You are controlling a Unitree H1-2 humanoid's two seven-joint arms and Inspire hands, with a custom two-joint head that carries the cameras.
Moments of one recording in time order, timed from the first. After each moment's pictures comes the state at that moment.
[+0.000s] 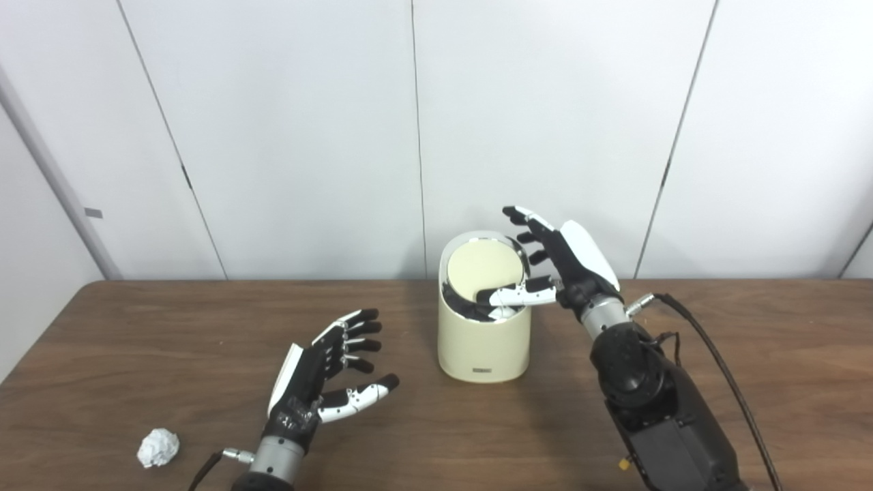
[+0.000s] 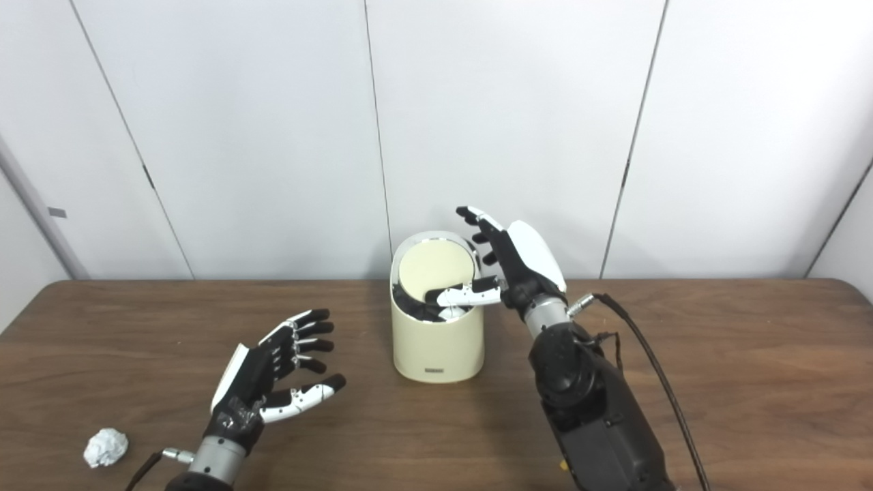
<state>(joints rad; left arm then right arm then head) -0.18 0.14 -0.01 0.03 0.08 -0.09 -0.06 -0.63 -0.13 0.20 0.15 -0.56 0.27 0.03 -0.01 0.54</state>
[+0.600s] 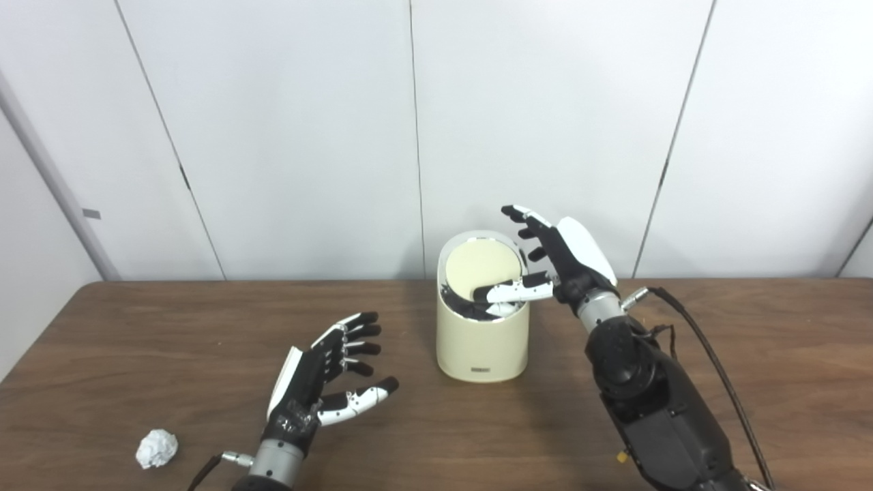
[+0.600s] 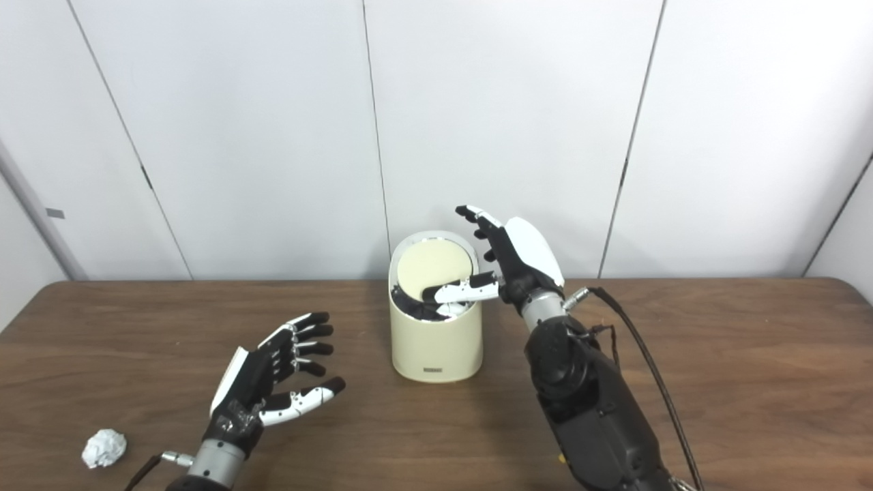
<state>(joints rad) -0.18 0.14 -0.01 0.03 0.08 -0.09 -0.06 -0.66 -0.14 0.23 0.20 -0.59 0.29 0.01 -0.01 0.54</state>
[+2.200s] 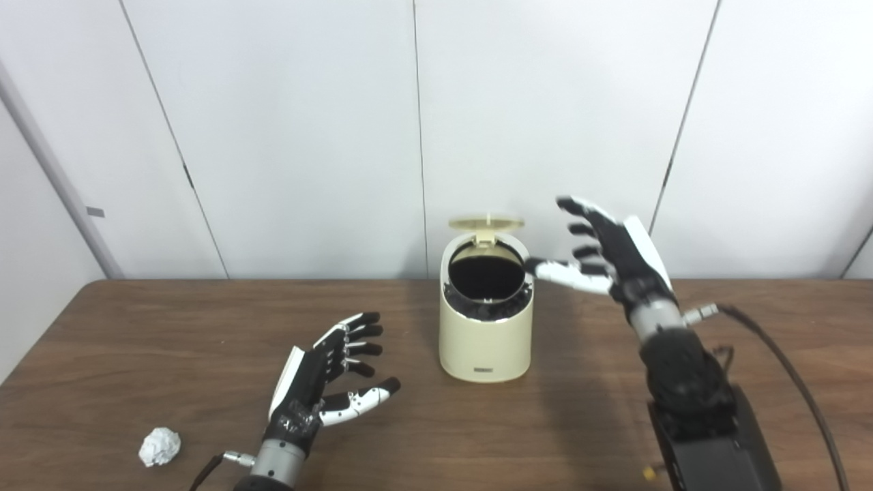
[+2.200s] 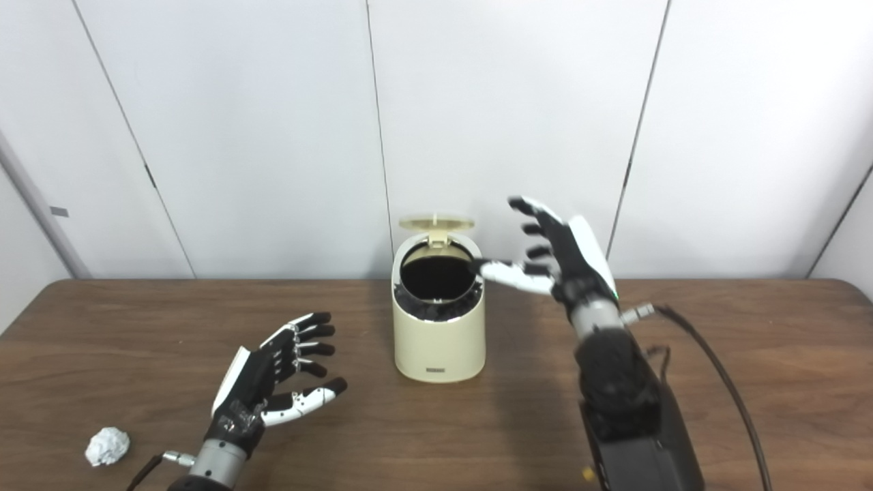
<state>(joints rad) -0.18 0.14 -0.01 0.03 0.10 -0.09 -0.06 -0.51 -0.12 0.02 -0.05 -0.43 0.42 0.07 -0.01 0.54</state>
